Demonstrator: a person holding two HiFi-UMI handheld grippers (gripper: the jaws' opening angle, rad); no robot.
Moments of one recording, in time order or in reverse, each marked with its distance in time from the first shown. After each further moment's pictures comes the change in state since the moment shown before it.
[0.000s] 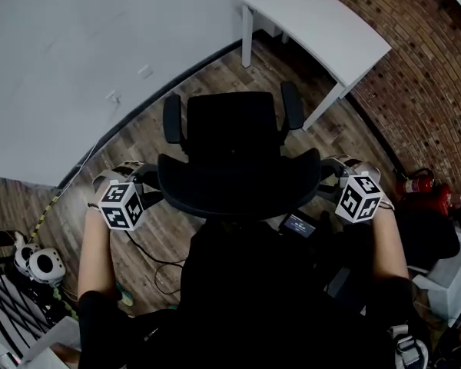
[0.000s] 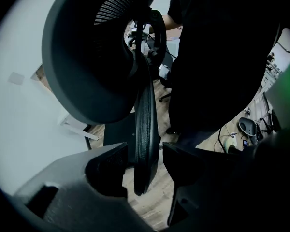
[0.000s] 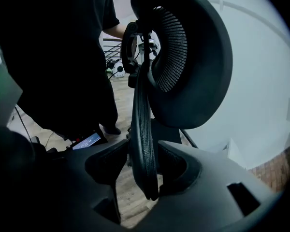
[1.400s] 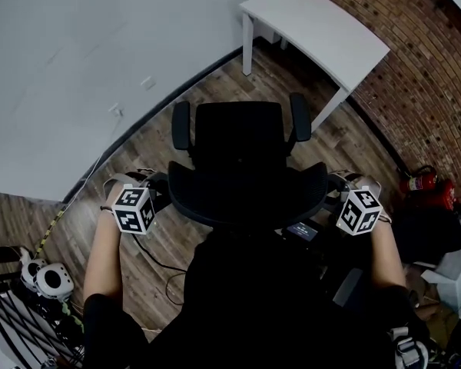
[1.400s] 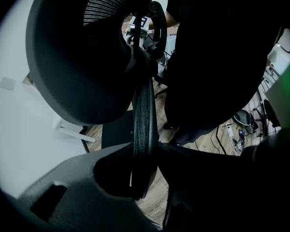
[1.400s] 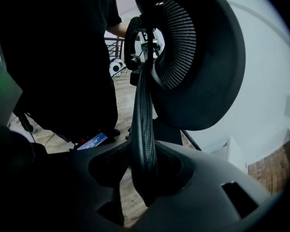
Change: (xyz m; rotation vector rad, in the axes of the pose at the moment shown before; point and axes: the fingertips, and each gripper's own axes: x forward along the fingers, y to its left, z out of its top) left arm 0.002 0.014 -0.033 0.087 0.009 -0.063; right arm 0.024 0.011 0.031 0.054 0.019 -0.024
